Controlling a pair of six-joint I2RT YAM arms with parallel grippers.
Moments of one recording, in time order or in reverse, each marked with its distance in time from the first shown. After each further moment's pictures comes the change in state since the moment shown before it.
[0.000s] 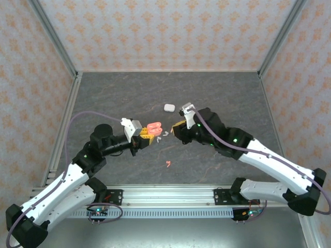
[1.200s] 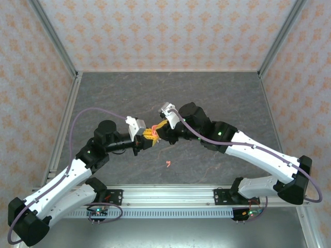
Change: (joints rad) left arm 0.000 0.066 0.027 0.018 0.102 -0.010; right arm 0.048 0.192 0.106 0.080 -0.166 -0.152
